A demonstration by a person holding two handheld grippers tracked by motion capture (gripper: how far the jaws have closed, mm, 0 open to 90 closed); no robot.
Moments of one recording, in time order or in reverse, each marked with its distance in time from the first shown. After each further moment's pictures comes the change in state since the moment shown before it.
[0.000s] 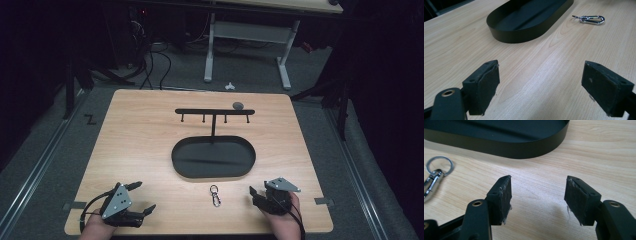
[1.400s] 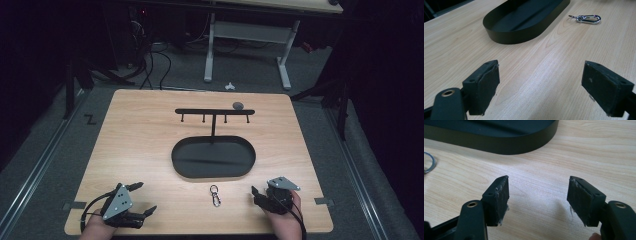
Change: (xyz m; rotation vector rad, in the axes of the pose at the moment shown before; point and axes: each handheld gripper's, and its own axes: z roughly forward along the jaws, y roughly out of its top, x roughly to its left) left arm -0.003 0.001 0.001 -0.001 -0.017 0.022; right arm -0.006 0.000 0.004 0.033 -0.044 -0.008
